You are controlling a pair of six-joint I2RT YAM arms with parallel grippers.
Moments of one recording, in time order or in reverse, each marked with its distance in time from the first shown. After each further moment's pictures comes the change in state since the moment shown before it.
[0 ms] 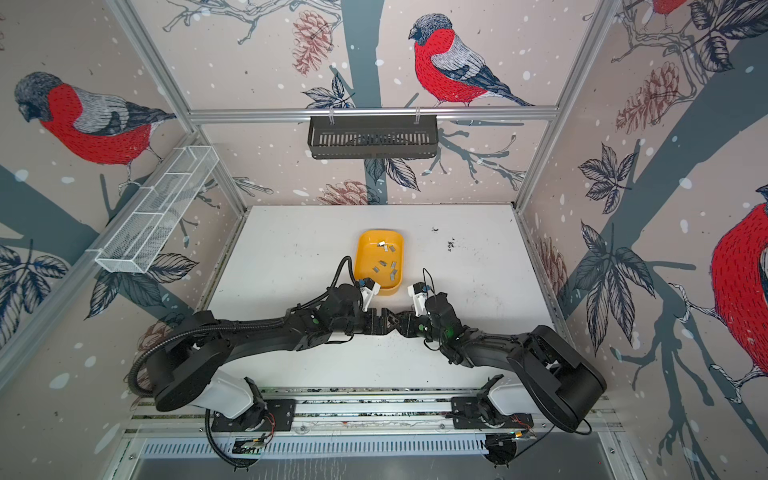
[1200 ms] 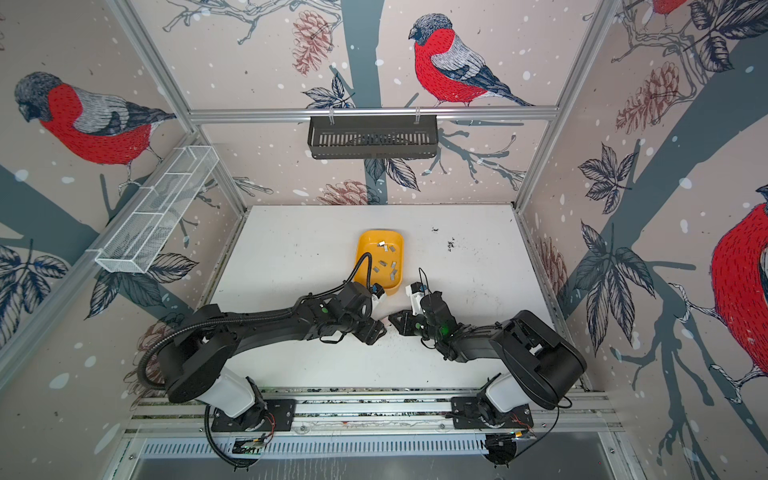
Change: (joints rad) left arm -0.009 0.079 0.161 -0.446 -0.219 0.629; right arm -0.001 0.117 0.021 0.056 0.026 -0.008
